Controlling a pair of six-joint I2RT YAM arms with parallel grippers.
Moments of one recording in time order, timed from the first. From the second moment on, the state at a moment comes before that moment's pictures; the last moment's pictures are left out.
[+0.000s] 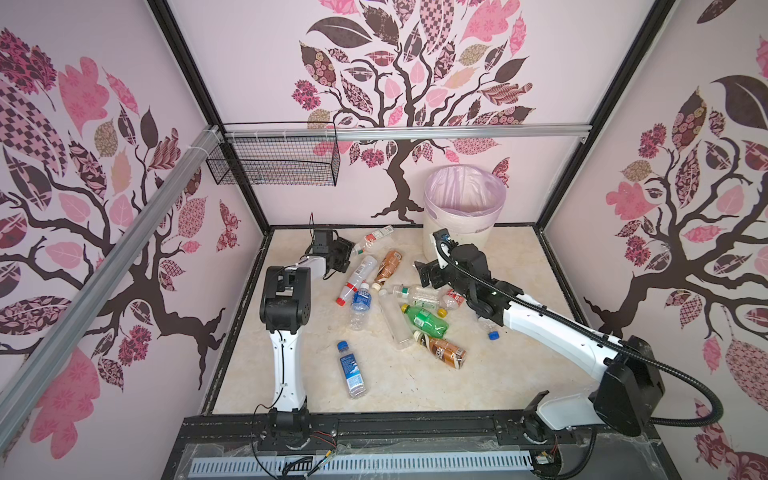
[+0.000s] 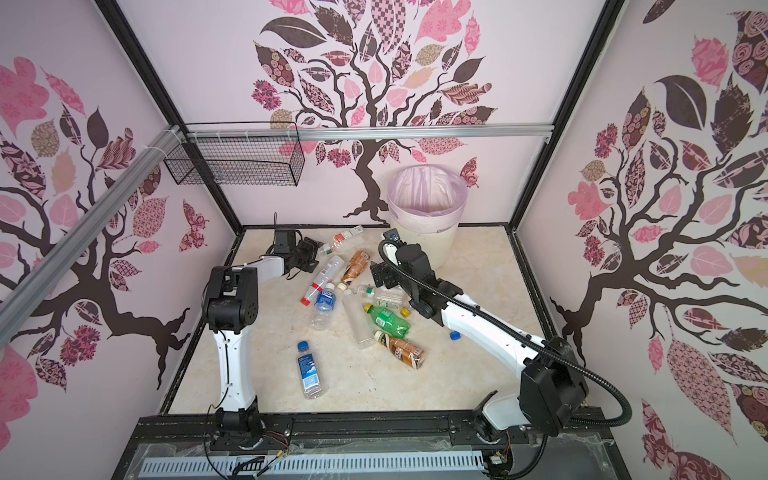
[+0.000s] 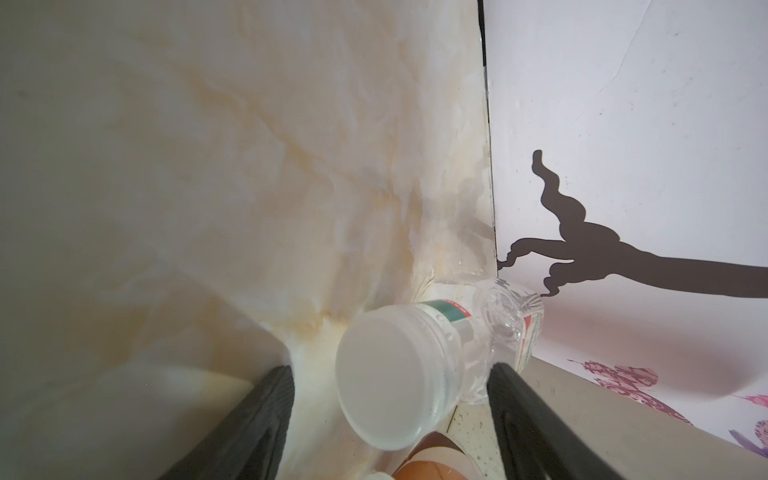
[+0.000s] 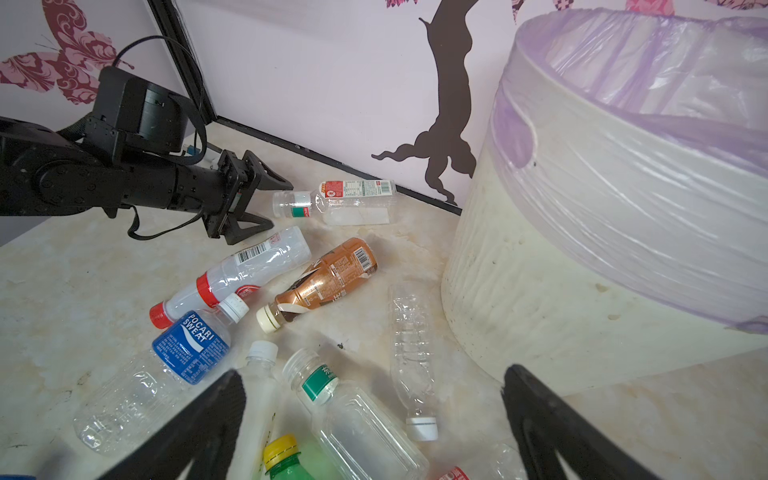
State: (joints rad) left arm -0.05 2.26 1.56 0.01 0.33 -1.25; right arm 0.66 1.41 1.09 -0.04 0.21 0.03
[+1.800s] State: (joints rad) left arm -0.08 2.17 1.42 0.00 0.29 -1.10; right arm 0.66 1.42 1.09 0.00 0.21 0.06
